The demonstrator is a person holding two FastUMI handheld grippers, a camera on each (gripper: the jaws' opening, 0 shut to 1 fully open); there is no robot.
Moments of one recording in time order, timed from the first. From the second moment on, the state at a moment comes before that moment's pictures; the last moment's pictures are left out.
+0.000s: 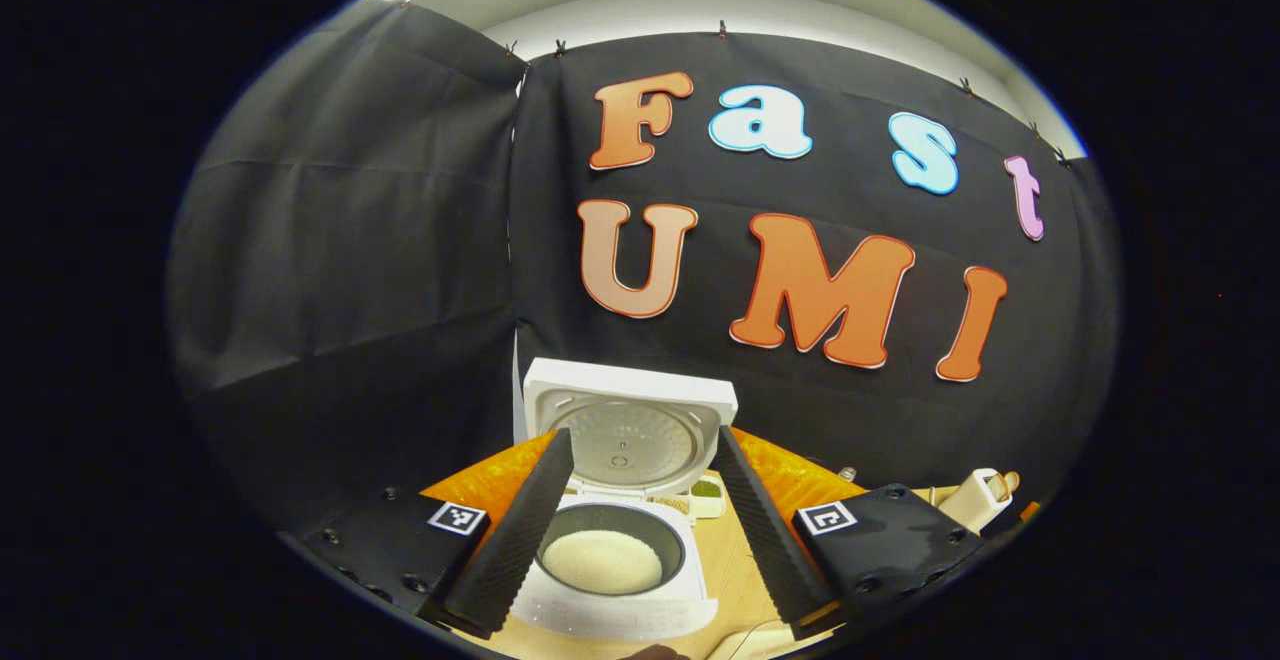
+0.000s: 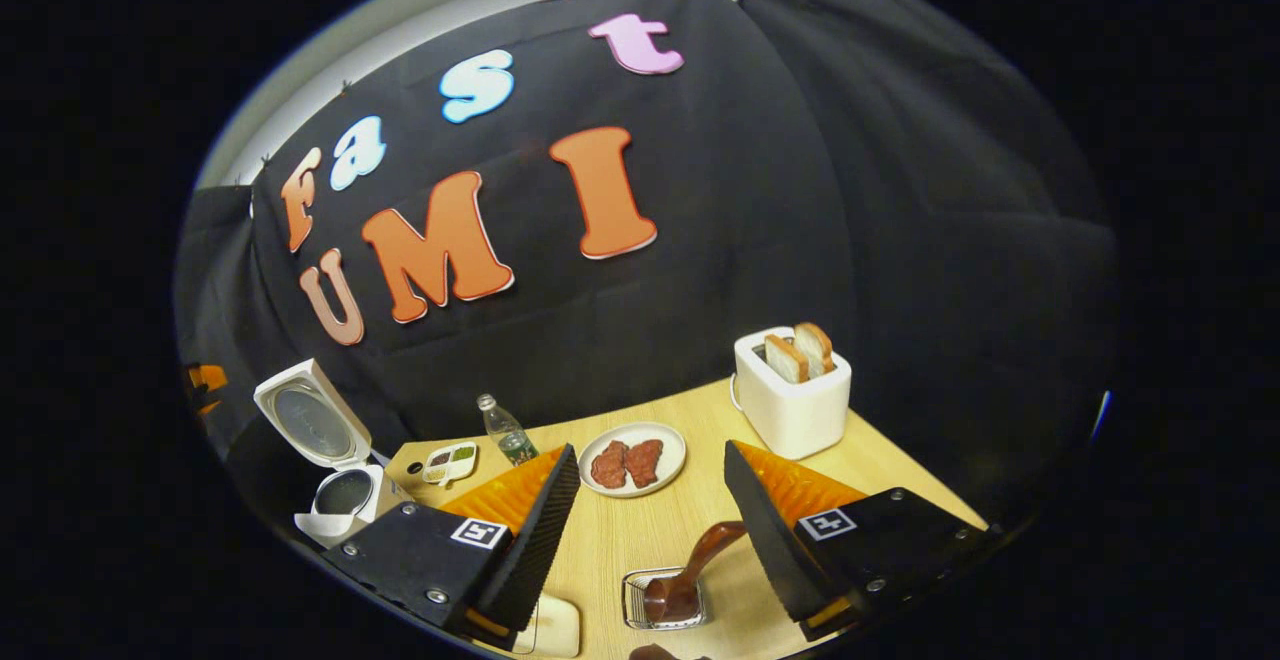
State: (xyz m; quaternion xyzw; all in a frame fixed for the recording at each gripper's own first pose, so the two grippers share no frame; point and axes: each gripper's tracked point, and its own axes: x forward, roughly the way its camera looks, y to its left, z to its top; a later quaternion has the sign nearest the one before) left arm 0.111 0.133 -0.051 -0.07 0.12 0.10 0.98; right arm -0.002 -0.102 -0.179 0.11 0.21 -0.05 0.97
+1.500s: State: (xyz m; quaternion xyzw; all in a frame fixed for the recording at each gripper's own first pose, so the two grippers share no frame) left arm 0.134 0.148 -0.270 -0.06 0.61 0.12 0.78; right arm -0.016 -0.064 -0.137 0.08 0.18 -0.01 0.98
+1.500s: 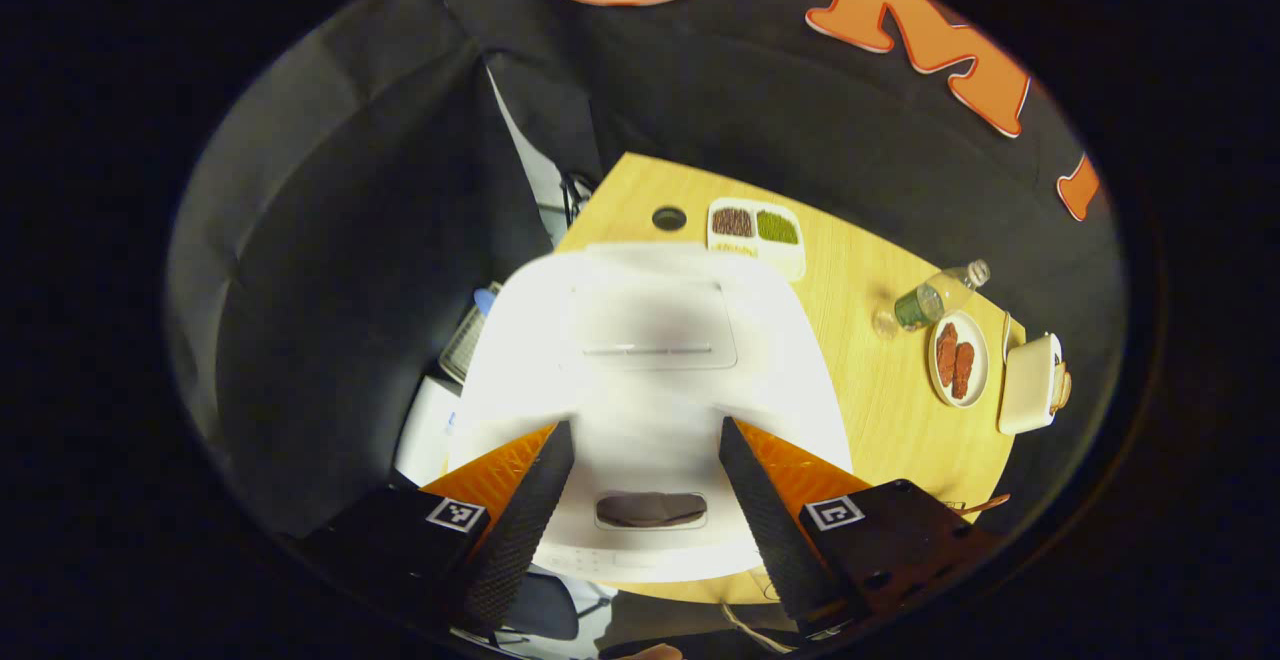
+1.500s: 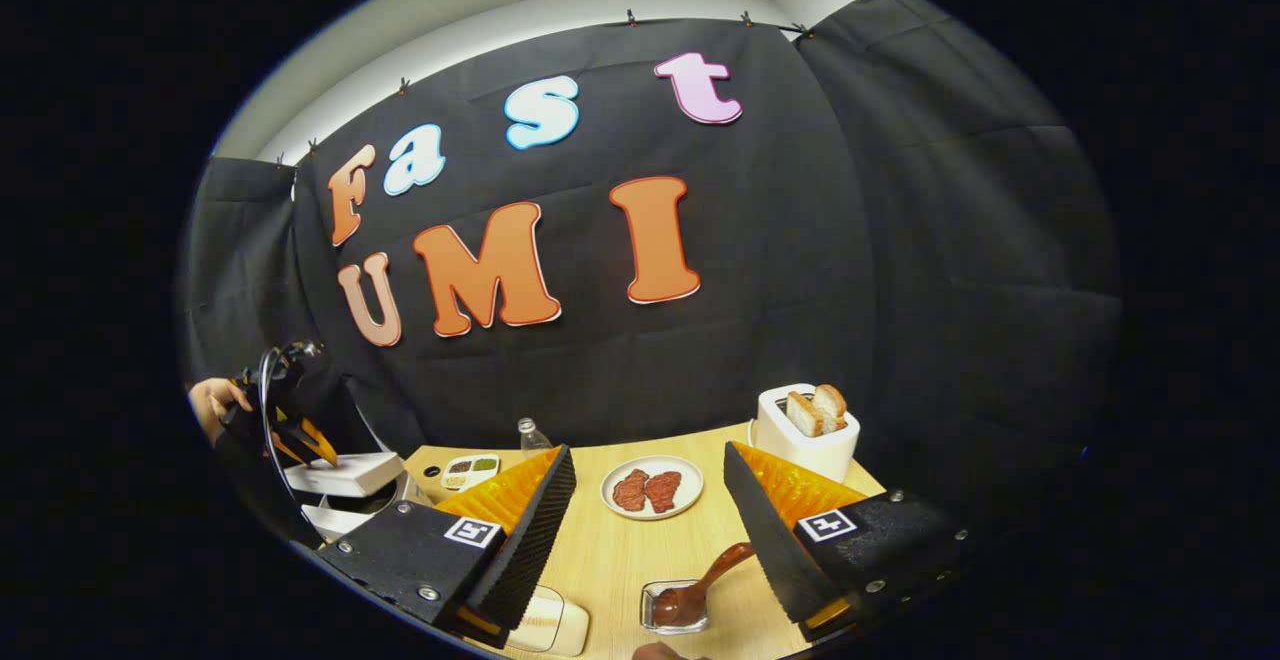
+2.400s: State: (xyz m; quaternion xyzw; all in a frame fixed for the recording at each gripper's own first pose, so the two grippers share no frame) left arm 0.111 0.101 -0.130 -0.02 0.26 0.10 0.96; right arm 0.020 0.051 -0.120 0.05 0.15 0.10 0.98
